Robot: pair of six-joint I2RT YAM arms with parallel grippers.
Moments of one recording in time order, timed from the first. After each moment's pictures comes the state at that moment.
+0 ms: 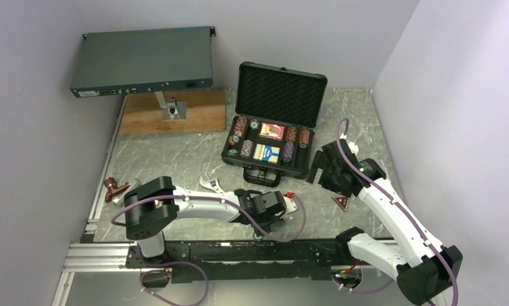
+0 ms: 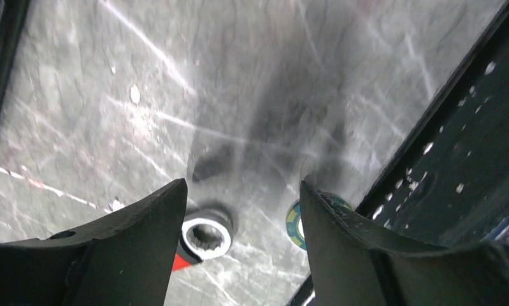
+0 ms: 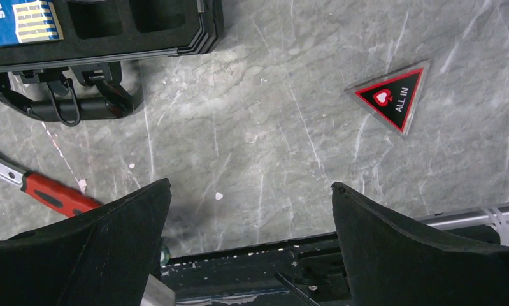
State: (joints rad) left arm -1.30 1.74 1.05 -0.40 -0.15 -0.06; right arm 0.42 0.97 0.91 -1.03 0.23 0.75
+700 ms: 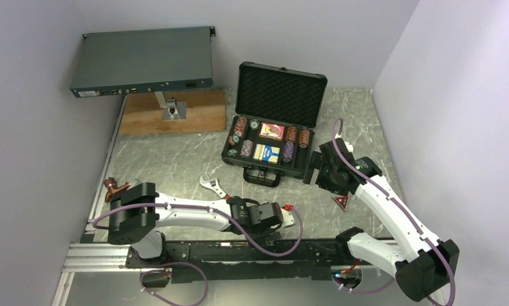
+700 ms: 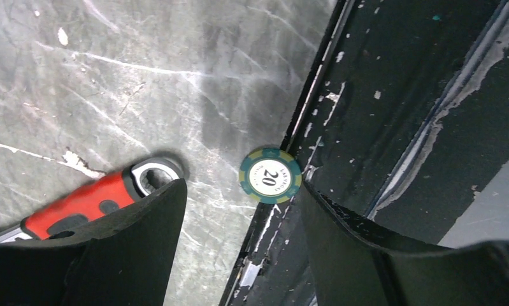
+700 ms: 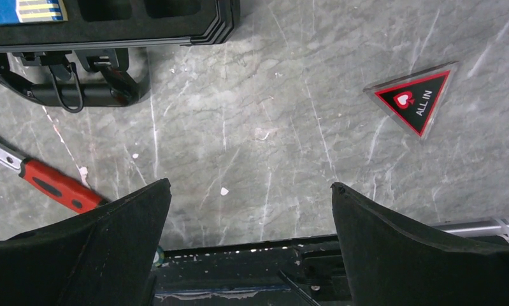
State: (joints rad) left arm -1.39 1.61 1.01 -0.54 -0.13 -0.10; right arm 0.42 1.00 0.90 -0.99 0.17 0.72
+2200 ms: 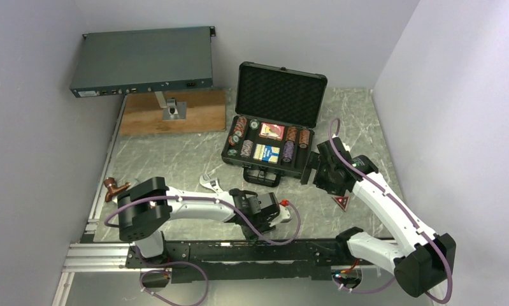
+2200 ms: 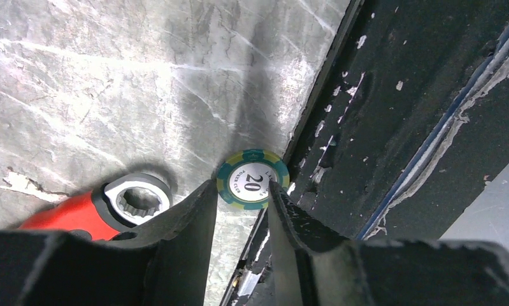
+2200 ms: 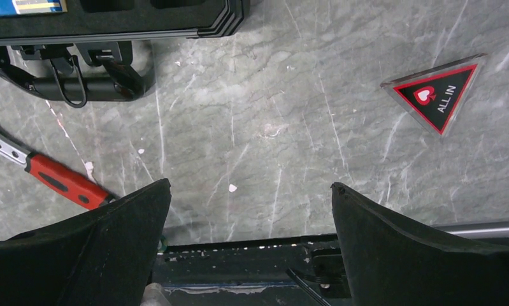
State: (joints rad) left arm -1.30 1.68 0.99 -0.53 0.06 -0.06; right arm 0.42 1.03 0.89 -0.97 0.13 0.74
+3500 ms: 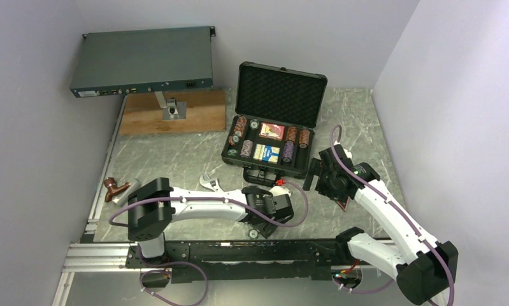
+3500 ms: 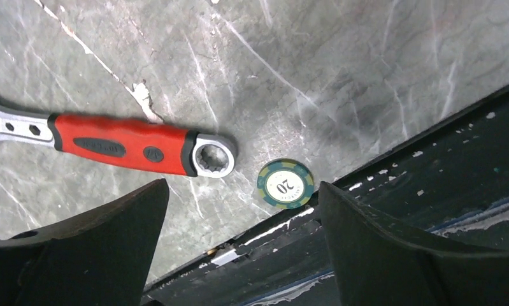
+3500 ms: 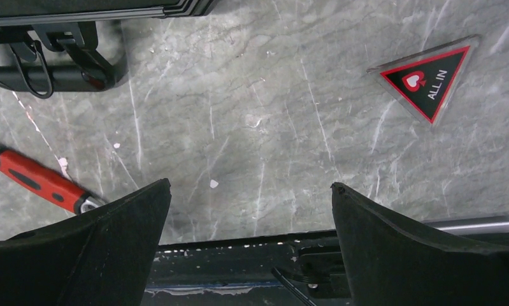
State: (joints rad) left arm -1.35 1.74 1.24 -0.81 -0.34 -0.55; right arm 0.42 0.97 0.81 -0.97 0.14 0.73
